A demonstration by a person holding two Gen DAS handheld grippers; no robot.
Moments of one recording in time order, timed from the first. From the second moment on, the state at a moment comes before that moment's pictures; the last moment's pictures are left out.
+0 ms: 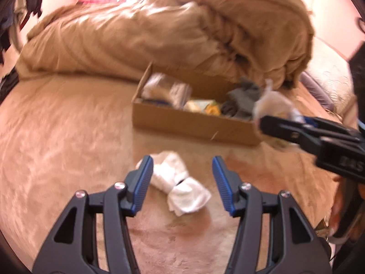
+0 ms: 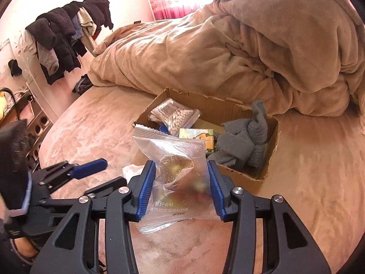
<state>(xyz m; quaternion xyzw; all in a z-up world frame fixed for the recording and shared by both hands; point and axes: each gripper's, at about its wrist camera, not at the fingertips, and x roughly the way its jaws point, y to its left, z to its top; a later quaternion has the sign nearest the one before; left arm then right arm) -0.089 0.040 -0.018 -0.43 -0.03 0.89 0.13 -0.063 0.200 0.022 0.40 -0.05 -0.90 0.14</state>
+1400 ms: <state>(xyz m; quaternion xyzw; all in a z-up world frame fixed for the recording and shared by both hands) -0.095 0.048 -0.078 -0.43 -0.09 0.89 0.09 -0.058 0.214 -0.015 0.41 -0.06 -0.90 0.14</state>
